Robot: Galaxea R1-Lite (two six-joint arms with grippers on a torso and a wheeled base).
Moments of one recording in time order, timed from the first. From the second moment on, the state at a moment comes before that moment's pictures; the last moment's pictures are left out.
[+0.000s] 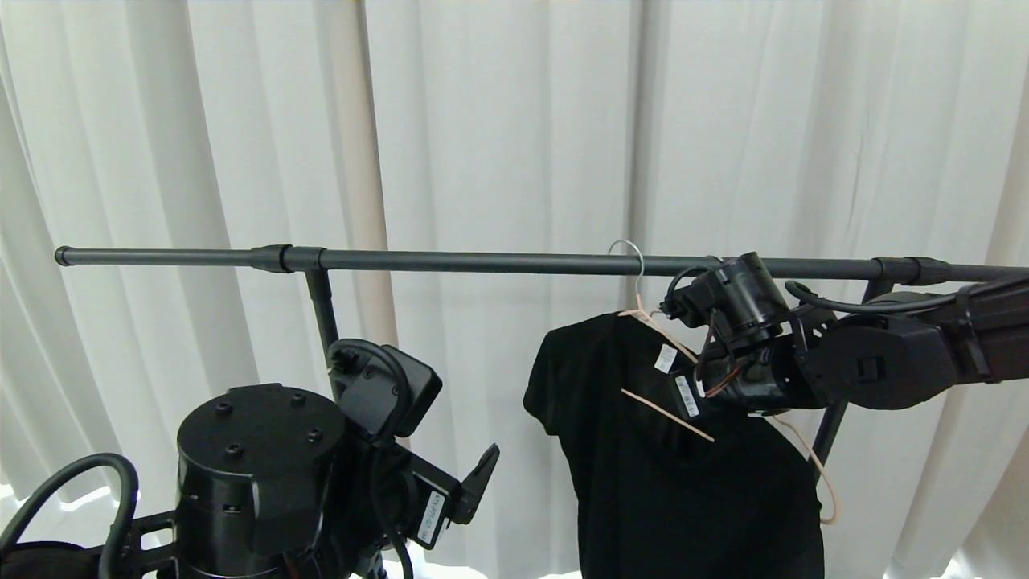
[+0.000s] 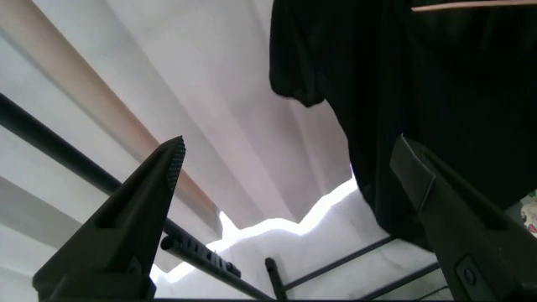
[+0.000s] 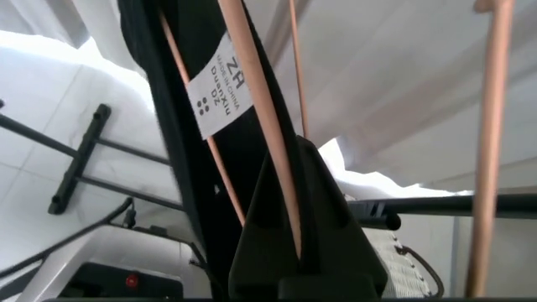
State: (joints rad) left arm -0.82 1.52 -0.48 -0.61 0.43 0.10; right arm 0.64 1.89 -1.21 0.13 -0.32 0.14
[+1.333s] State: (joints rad) left arm -0.79 1.50 -0.46 -0.67 0.50 0.13; right arm 0.64 1.53 -1.10 0.31 -0.25 0.23
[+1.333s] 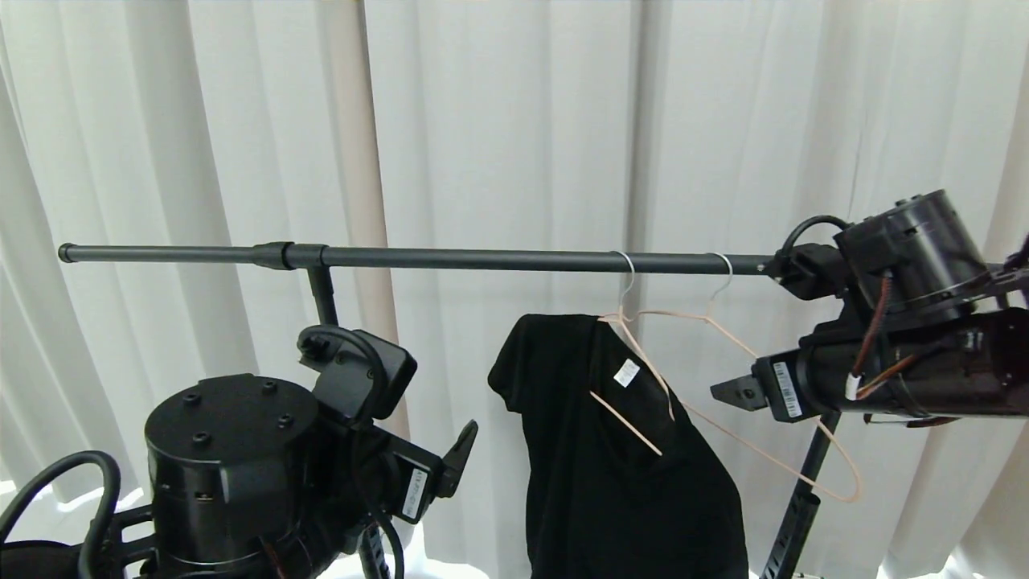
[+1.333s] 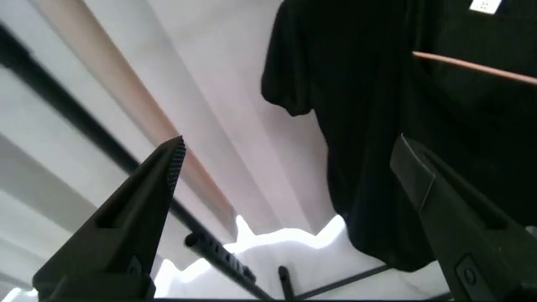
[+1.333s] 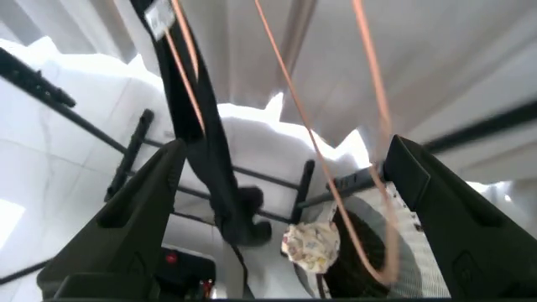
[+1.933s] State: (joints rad) left arm -0.62 1.40 -0.40 -0.67 0.49 0.22; right arm 0.21 1.28 -0.85 0.27 -0.34 -0.26
